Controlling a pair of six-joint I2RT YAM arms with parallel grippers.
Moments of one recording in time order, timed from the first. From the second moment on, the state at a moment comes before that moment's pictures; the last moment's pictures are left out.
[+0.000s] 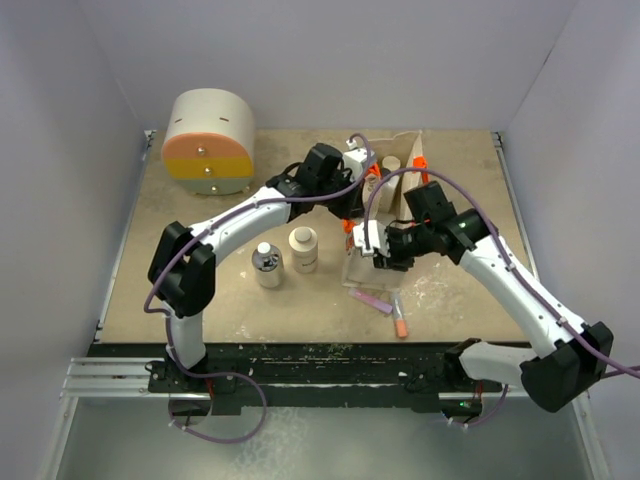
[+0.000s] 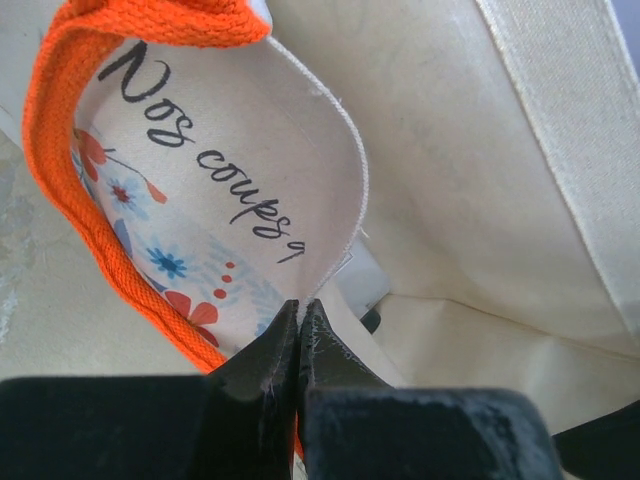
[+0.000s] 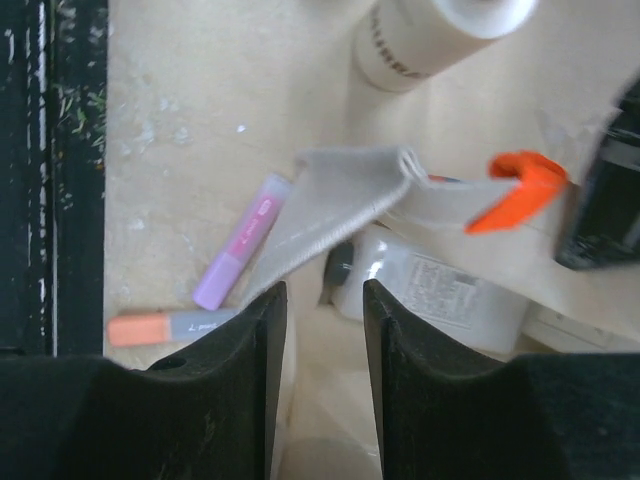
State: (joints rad) left arm -0.71 1.89 1.60 -0.33 0.36 -0.17; right arm 0.48 1.21 1.18 -0.98 -0.59 -1.07
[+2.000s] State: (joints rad) left arm -0.76 1.80 1.13 0.05 0.29 0.02; right arm 0.37 1.23 0.88 -0.72 -0.41 -1.04
